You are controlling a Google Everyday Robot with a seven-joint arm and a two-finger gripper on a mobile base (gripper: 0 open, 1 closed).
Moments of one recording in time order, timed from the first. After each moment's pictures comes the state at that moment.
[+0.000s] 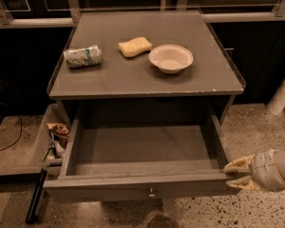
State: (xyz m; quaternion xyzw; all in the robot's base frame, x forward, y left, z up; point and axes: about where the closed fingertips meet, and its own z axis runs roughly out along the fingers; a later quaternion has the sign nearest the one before) arm 0.390 -0.282 0.666 -0.67 0.69 0.08 0.26
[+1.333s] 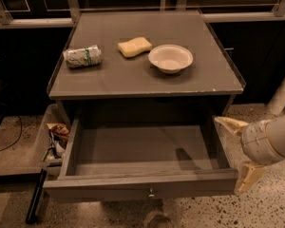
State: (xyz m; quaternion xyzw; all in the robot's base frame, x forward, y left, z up) arm 0.420 -0.241 0.745 -0.72 0.64 0.03 0.27
